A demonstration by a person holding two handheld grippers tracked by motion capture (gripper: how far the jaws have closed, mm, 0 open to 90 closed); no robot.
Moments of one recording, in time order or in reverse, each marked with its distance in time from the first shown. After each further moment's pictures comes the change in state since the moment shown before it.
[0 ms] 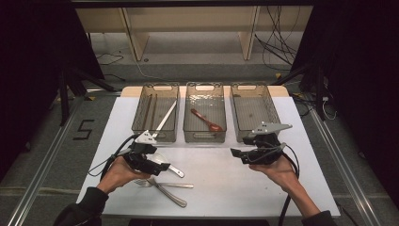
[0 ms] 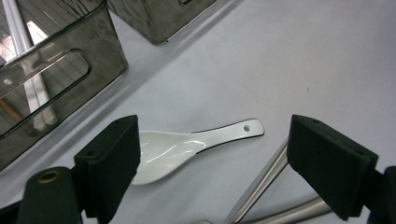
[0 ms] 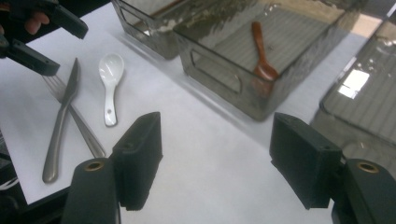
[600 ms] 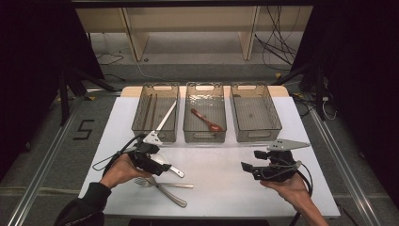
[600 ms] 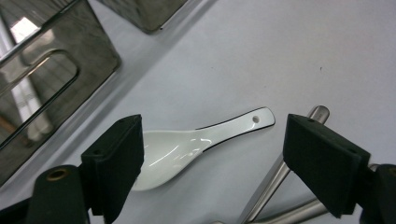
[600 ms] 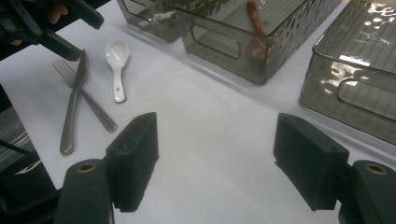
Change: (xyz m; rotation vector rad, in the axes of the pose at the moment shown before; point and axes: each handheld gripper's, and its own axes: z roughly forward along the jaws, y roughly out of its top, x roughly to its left) left arm 0.001 0.009 0.016 0.086 -0.004 0.093; right arm 0.005 -0.041 -0.026 -0.022 0.004 0.067
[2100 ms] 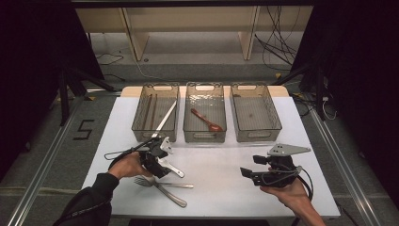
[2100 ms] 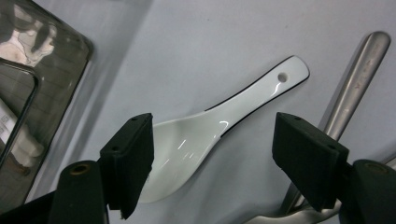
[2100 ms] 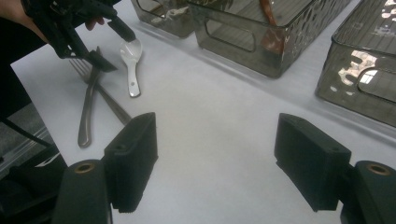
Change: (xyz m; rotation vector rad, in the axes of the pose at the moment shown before) left arm 0.001 0.005 0.032 0.226 0.026 0.273; right arm 0.007 -0.008 -0.003 -0.001 0.036 0.014
